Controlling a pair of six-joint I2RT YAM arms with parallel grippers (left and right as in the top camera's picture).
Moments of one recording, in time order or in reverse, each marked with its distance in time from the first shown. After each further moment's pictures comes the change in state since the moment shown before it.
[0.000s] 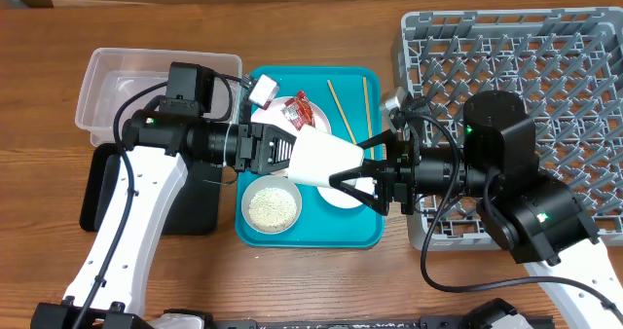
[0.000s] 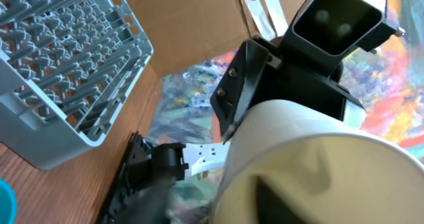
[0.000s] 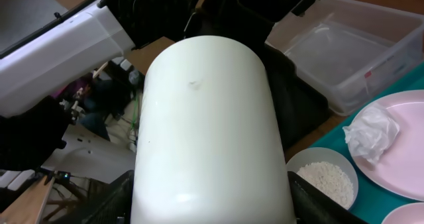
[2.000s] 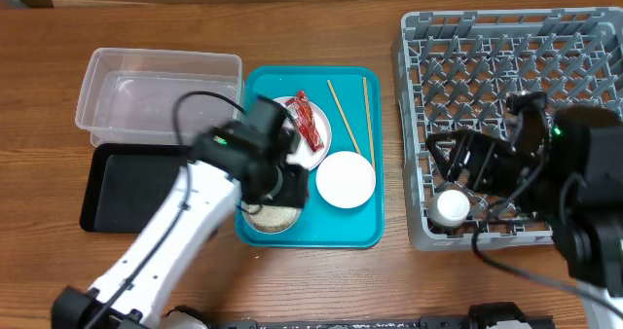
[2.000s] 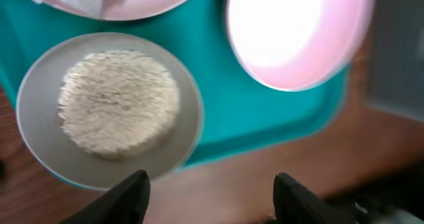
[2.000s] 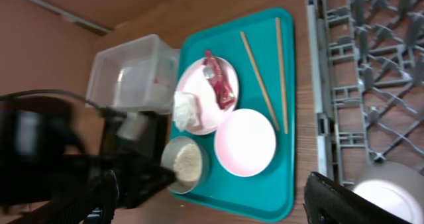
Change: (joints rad) left arm -0.365 0.000 -0.115 -0.060 -1.368 -0.437; right arm -0.366 -0.110 0.121 -0.515 0.453 0.162
